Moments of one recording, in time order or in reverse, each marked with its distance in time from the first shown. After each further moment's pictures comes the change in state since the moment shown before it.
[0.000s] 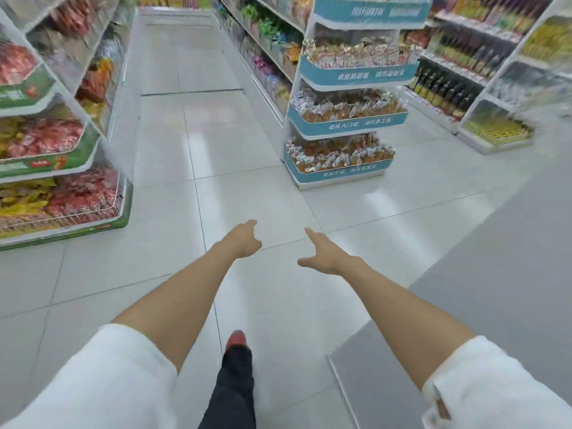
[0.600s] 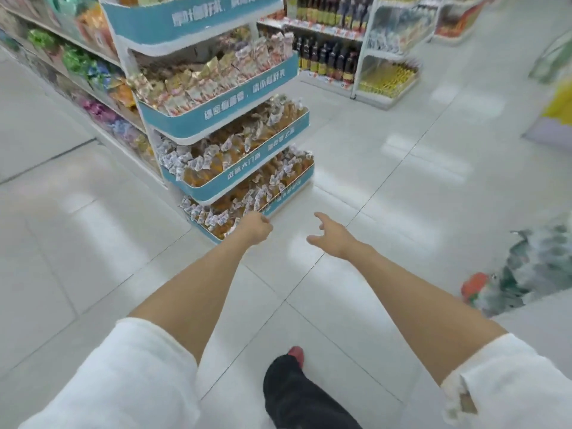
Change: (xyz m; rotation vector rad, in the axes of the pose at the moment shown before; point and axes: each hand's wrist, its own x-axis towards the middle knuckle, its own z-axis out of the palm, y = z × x) left_hand 0.567 0.398 -0.064 0.023 -0.239 0.327; right_hand 0.373 0.208 -0.377 0.481 0.389 0.322
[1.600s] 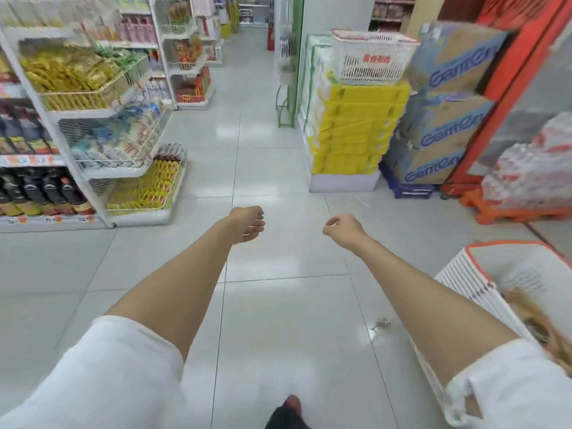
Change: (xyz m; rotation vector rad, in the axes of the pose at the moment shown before) left_hand 0.748 1.013 0.270 -0.352 -0.630 0.173; right_hand 0.482 0.448 -0.949 0.316 0.882 0.573
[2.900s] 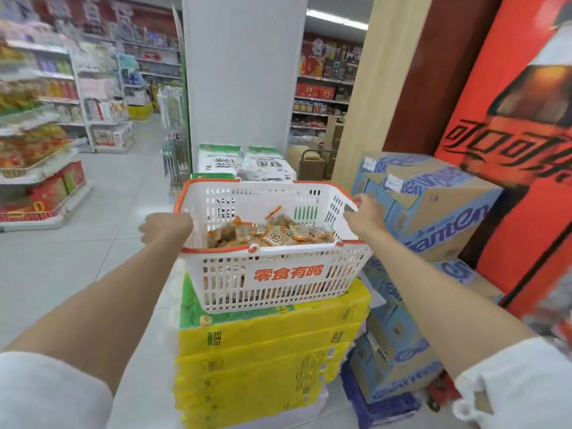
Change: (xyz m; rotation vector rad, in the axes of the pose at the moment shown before) left_hand 1.002 0.851 0.390 0.279 0.629 0.148; right_hand 1.233 -0.083 -0.599 -0.146 0.572 -0.056
